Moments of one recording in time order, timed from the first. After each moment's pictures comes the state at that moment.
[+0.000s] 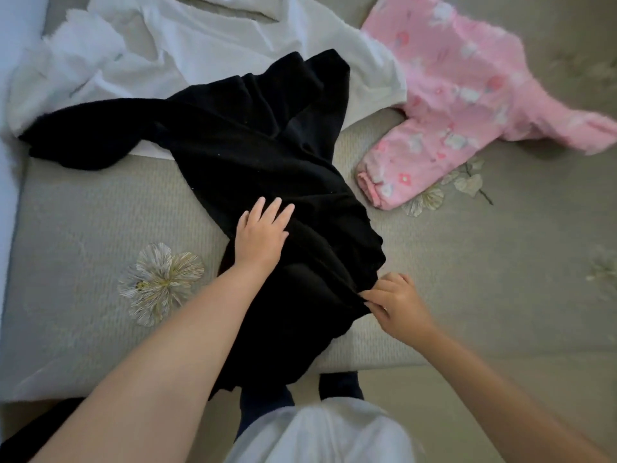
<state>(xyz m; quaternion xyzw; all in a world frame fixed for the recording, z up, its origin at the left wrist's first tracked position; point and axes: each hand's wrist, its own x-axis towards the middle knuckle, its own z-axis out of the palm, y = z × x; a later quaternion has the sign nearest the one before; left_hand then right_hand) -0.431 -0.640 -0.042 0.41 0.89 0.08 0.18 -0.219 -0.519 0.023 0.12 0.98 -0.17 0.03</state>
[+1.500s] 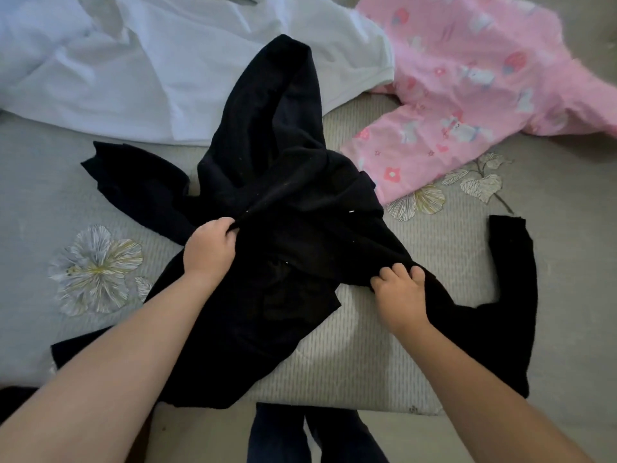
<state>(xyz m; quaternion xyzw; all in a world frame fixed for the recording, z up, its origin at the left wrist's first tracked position) -0.385 -0.612 -0.079 0.20 0.95 0.18 0.14 -0.180 -0.423 -0.073 0.20 0.96 0.02 0.17</state>
